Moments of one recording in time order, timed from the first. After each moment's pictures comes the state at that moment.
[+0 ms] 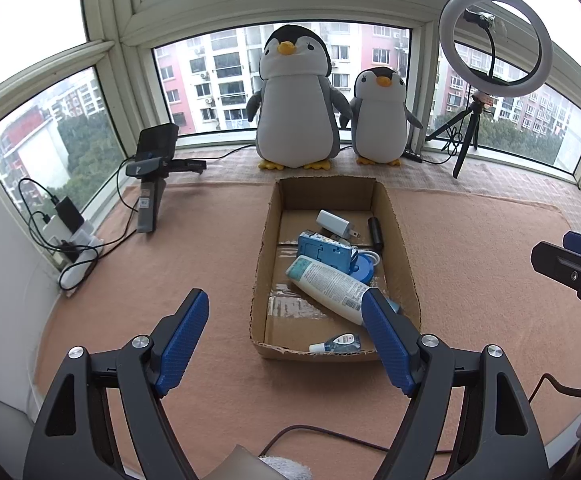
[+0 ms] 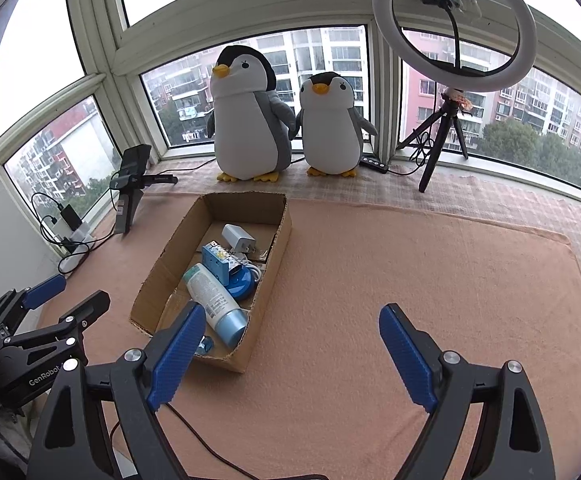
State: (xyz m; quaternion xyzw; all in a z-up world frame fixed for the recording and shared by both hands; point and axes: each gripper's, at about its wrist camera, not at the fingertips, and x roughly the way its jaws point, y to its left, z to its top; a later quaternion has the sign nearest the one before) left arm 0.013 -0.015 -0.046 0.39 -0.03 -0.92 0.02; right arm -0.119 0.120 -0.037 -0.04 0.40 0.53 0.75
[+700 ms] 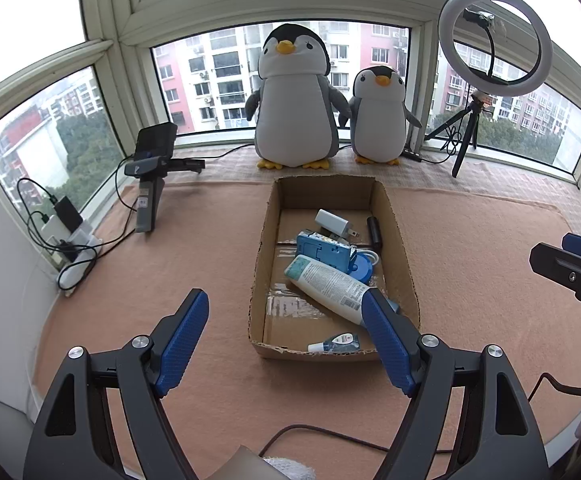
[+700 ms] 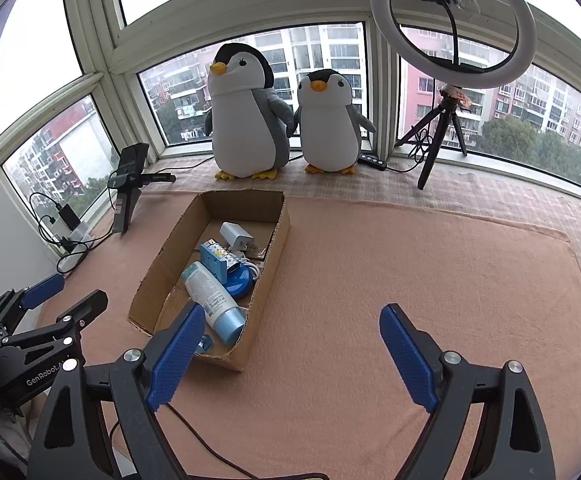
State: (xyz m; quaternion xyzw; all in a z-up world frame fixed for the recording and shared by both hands) left arm 0.013 -0.013 -0.046 0.39 -0.03 -0.92 0.02; right arm -0.118 0.120 -0.039 -0.04 0.40 0.53 0.75
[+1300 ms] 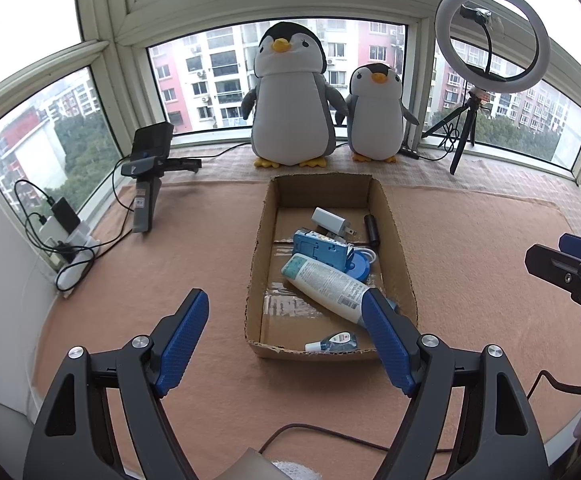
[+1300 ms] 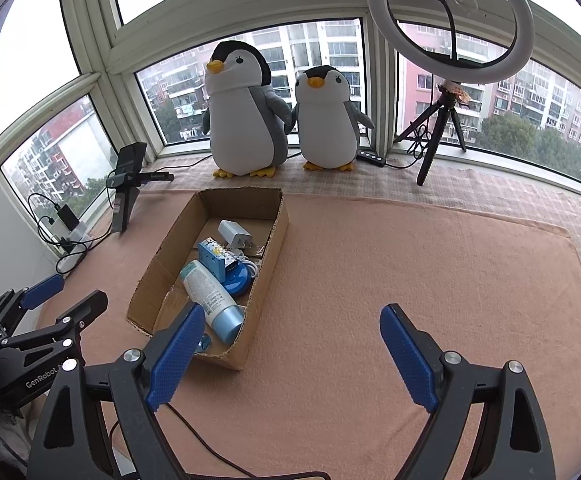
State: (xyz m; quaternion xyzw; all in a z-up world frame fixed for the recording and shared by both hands) left arm 0.012 -0.011 -0.047 0.40 -0.03 -0.92 0.01; right arm -0.117 0.120 -0.044 -0.04 0.41 0.52 0.75
